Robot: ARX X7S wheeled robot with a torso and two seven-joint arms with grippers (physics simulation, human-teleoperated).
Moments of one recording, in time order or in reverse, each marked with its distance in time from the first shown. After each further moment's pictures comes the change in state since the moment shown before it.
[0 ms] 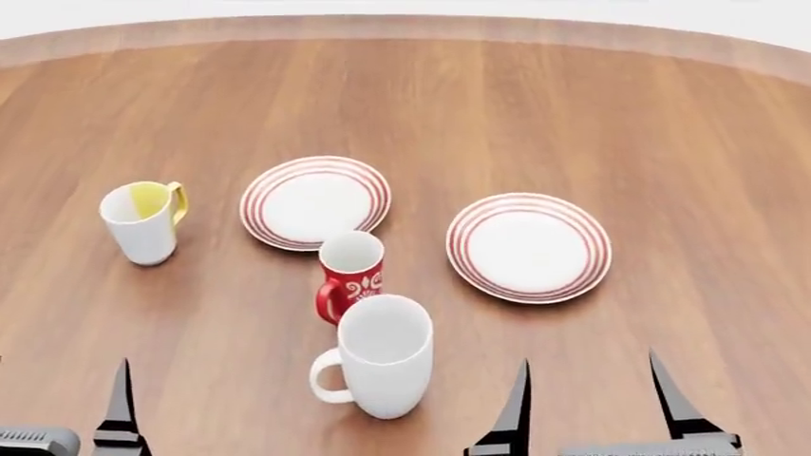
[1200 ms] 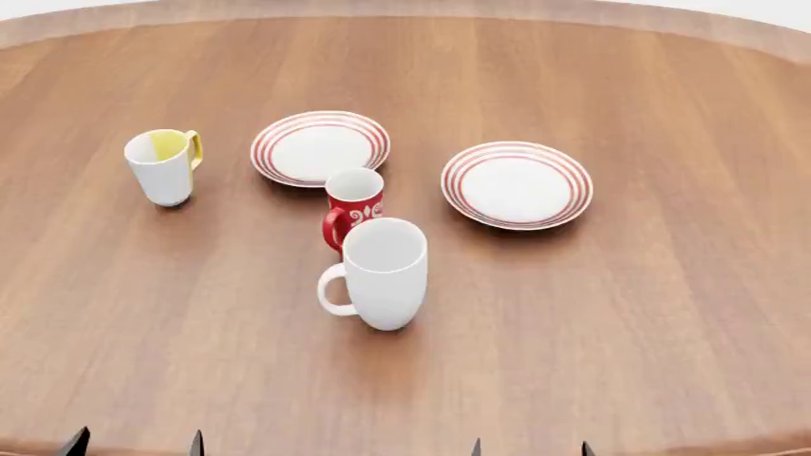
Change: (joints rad) left arm 0.043 0.175 -0.001 -0.316 0.088 0.257 0.066; right arm -0.031 -0.163 0.055 0.397 0.121 -0.269 -0.074
